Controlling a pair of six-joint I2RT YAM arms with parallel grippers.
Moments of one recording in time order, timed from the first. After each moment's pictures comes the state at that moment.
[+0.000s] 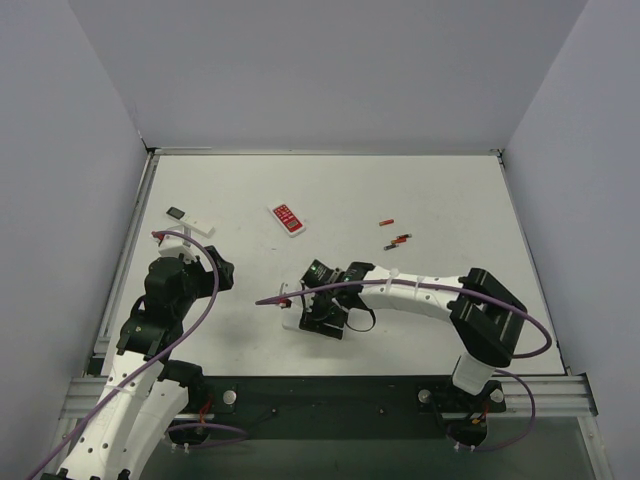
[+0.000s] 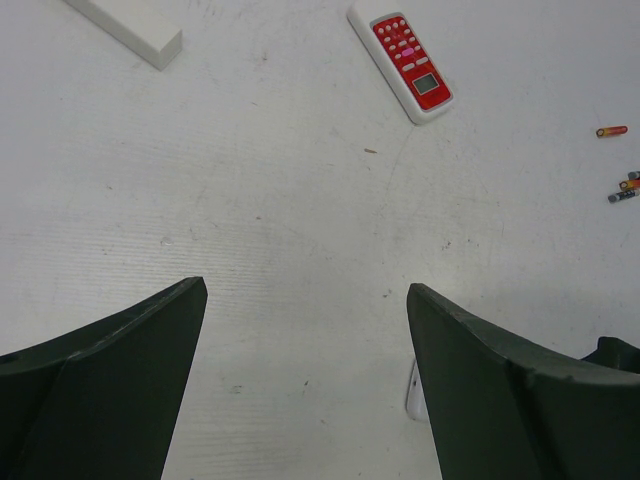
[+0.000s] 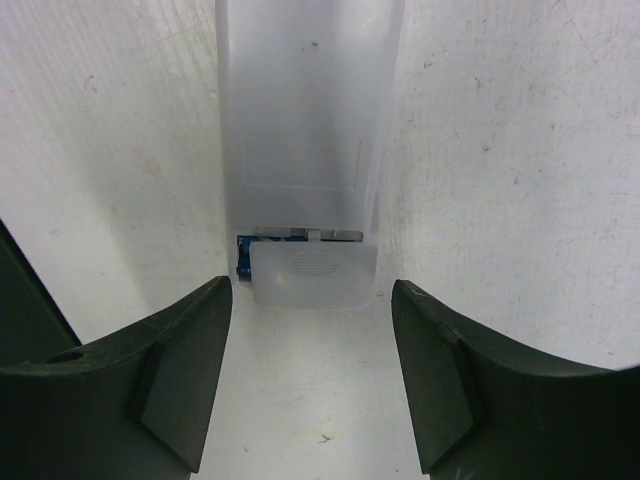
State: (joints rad) left arm -0.23 0.57 0.57 -0.44 -0.09 -0.43; right arm 1.04 1.70 1.06 -0.59 -0.07 -0.38
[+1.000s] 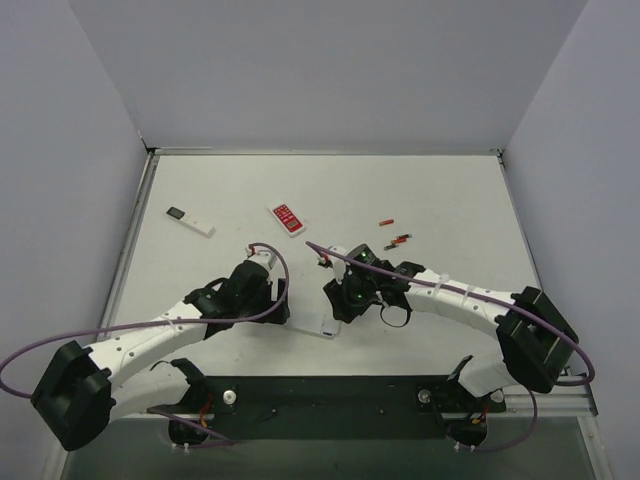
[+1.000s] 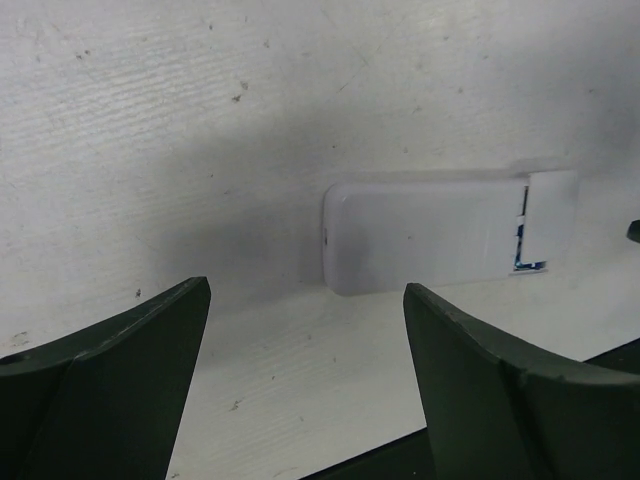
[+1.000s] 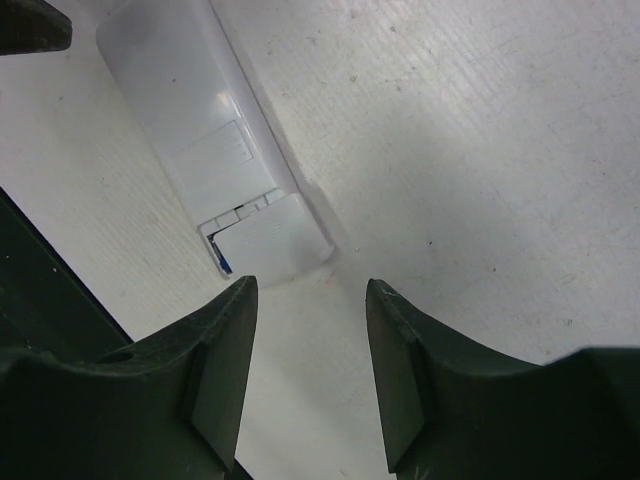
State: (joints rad) left arm -0.72 1.03 0.56 -0.40 -0.08 -0.57; right arm 0.84 1.41 0.80 -0.36 -0.19 0.06
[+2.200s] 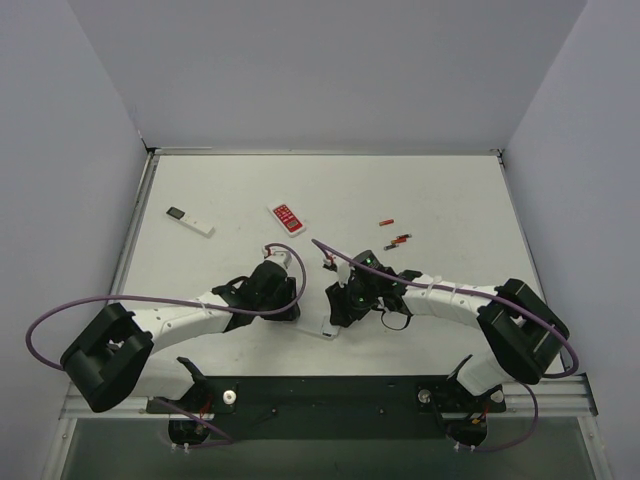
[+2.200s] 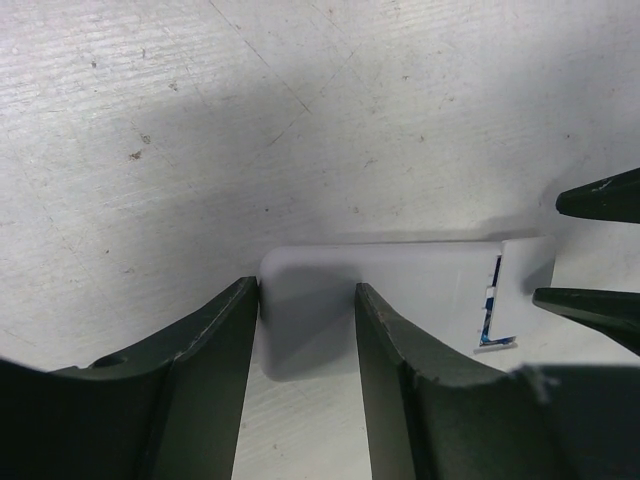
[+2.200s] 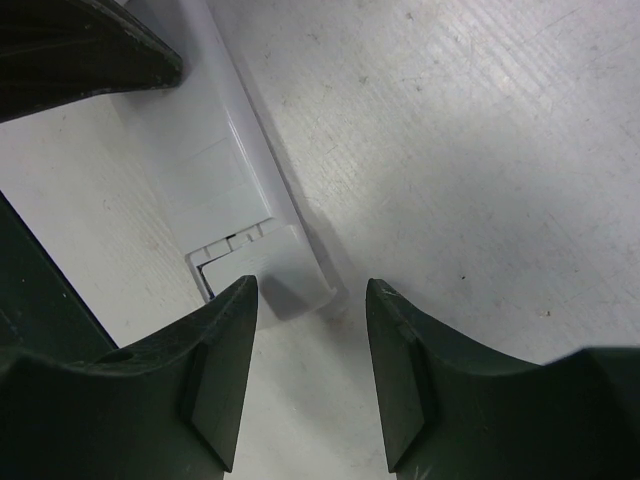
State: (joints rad) left arm -0.79 1.32 0.56 -0.14 -0.06 -0.67; right arm 0.78 1.49 0.67 -0.10 -0.31 0.14
